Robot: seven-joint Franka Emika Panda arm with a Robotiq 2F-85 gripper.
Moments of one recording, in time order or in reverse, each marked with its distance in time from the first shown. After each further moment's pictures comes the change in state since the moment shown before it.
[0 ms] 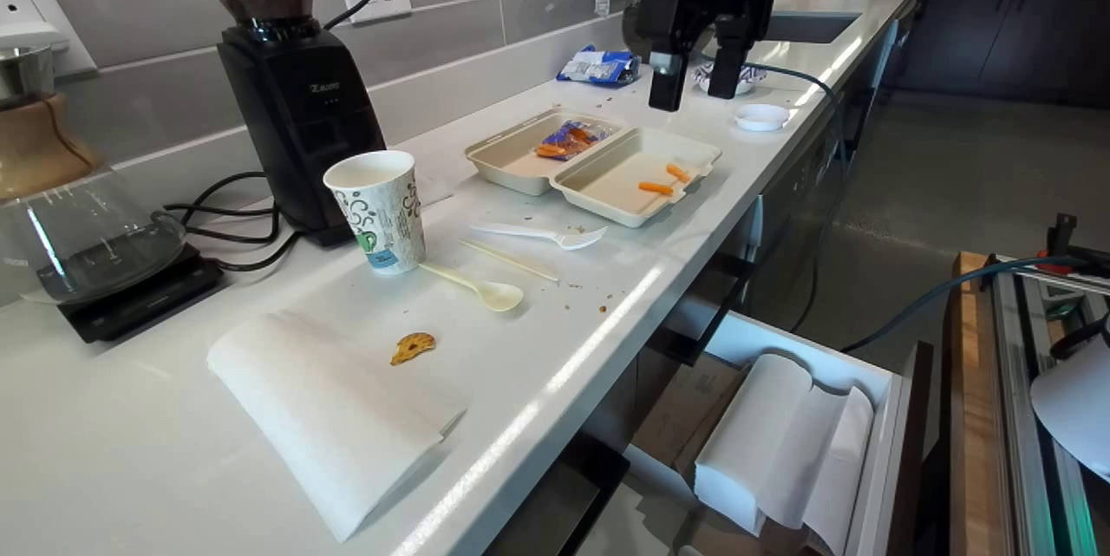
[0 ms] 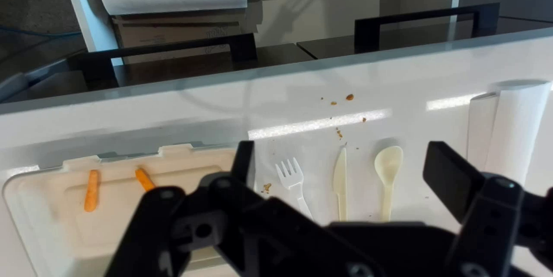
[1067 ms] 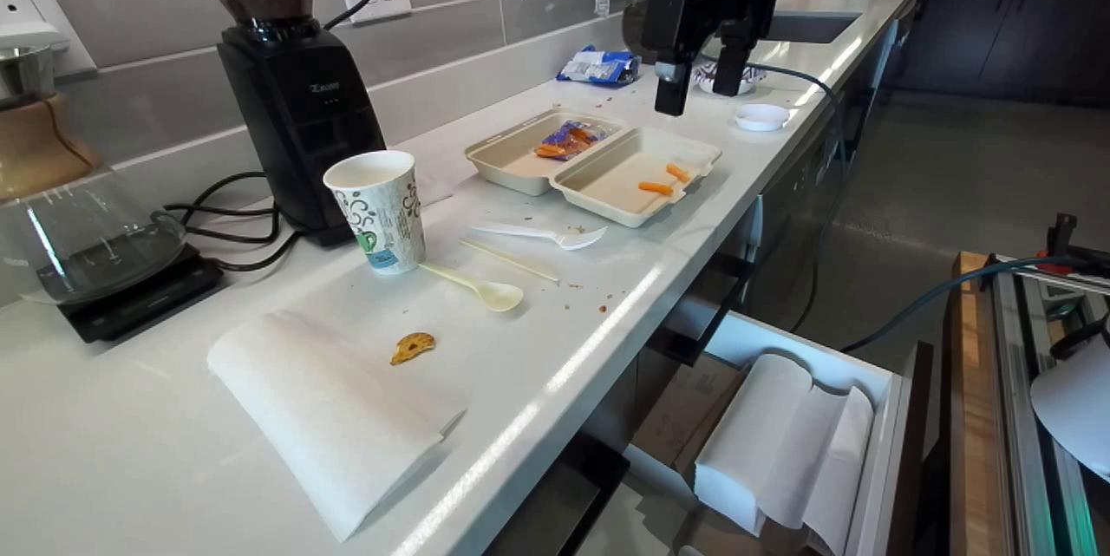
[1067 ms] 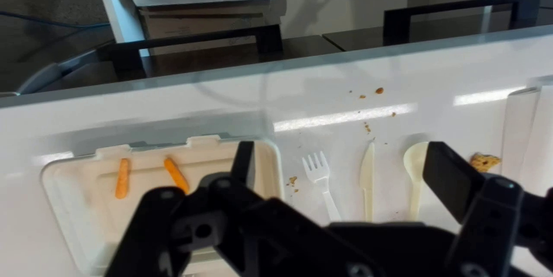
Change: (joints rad) arm -0.035 0.001 0.023 -0.011 -0.077 0.023 0.035
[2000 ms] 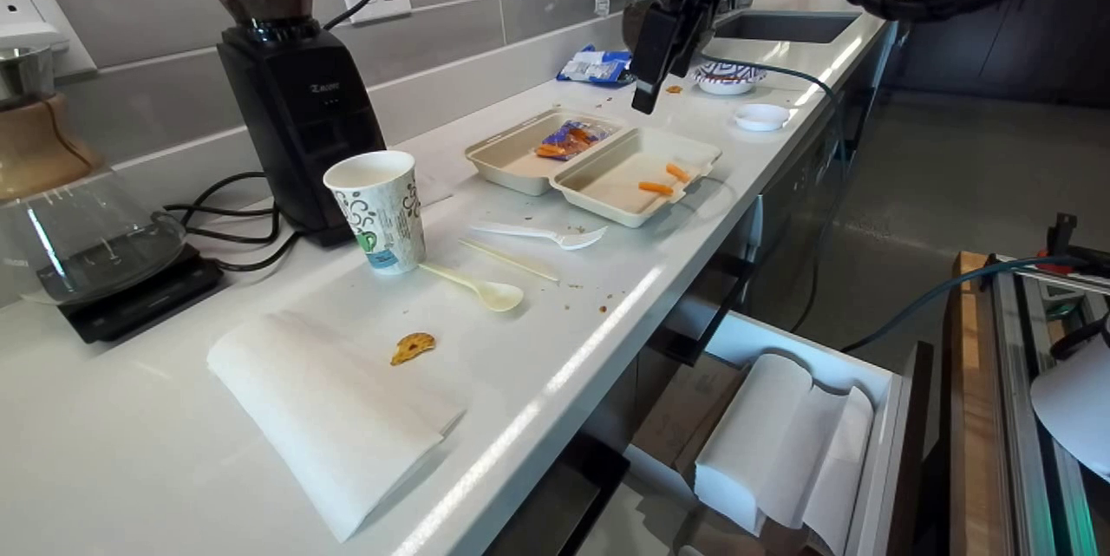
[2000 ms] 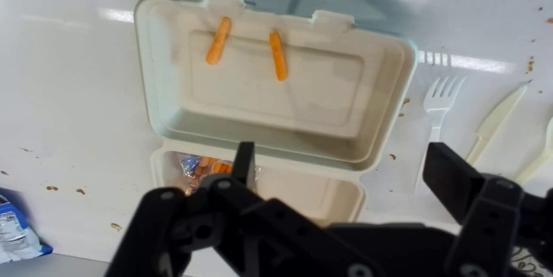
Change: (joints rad) arm -0.116 0.128 -0.027 -0.051 -0.334 0.406 -0.117
